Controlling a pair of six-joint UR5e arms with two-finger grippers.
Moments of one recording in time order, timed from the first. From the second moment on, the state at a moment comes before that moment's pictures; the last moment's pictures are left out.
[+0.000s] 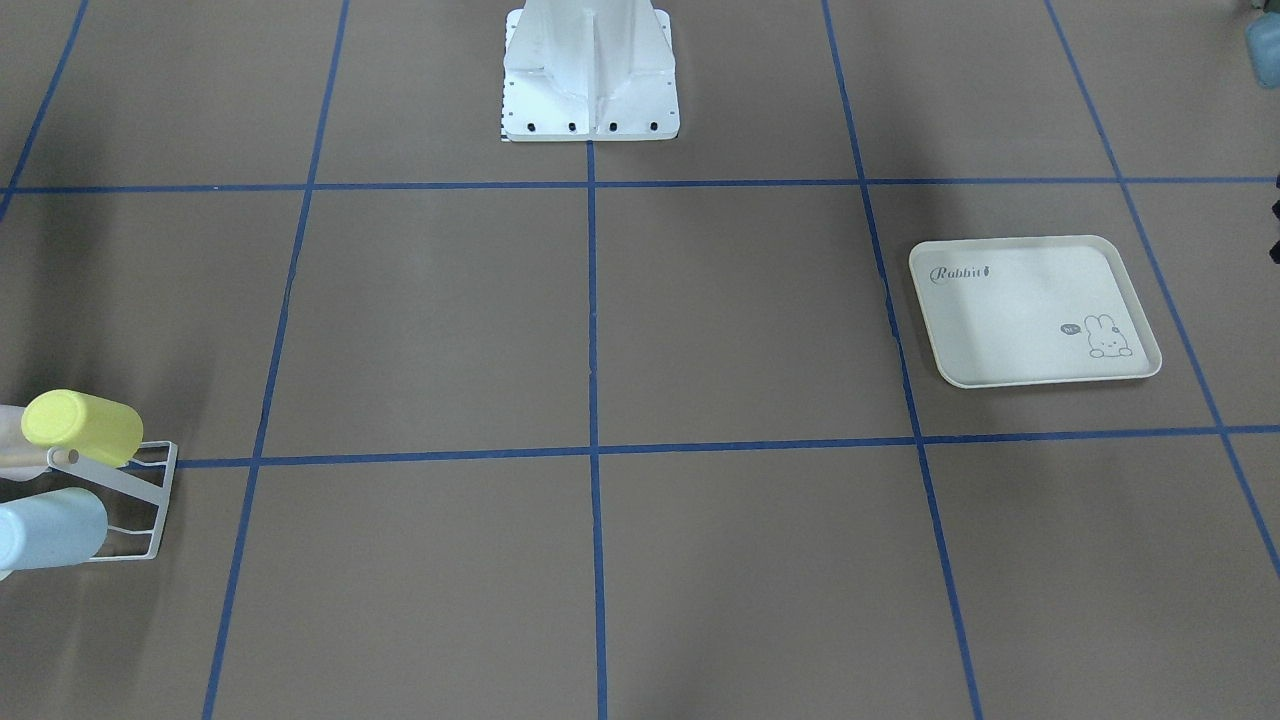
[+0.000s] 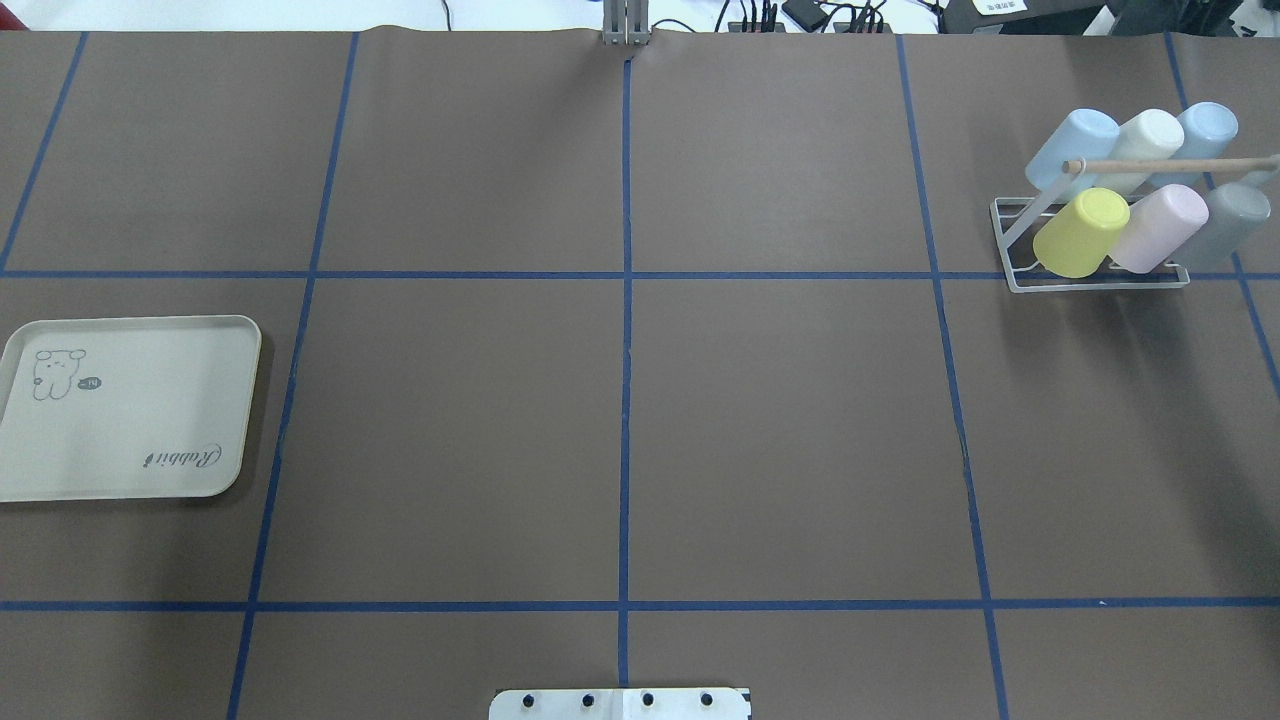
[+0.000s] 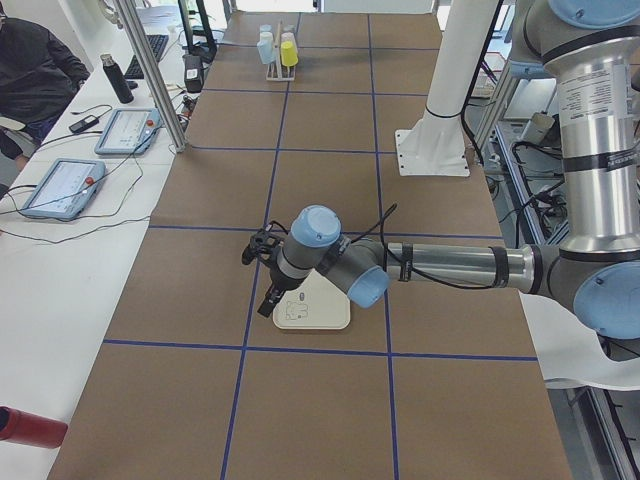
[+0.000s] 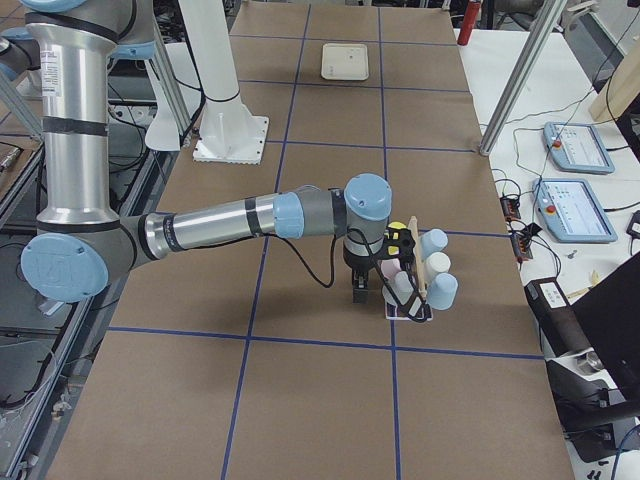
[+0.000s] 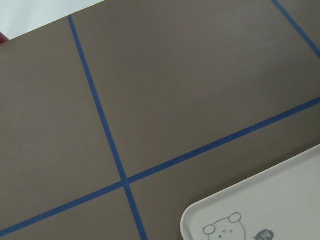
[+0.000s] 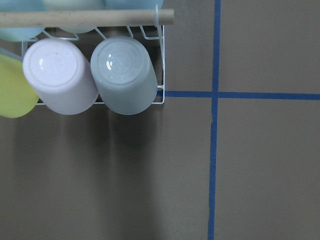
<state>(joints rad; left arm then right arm) -1.48 -1.39 -1.71 -2.20 -2.28 -0.13 1.51 -1.64 1.85 -1.69 2.36 0.08</state>
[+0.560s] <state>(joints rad) -1.52 -1.45 -1.71 -2.07 -2.16 0.00 1.51 -1.64 1.85 -1.70 2.38 0.03</state>
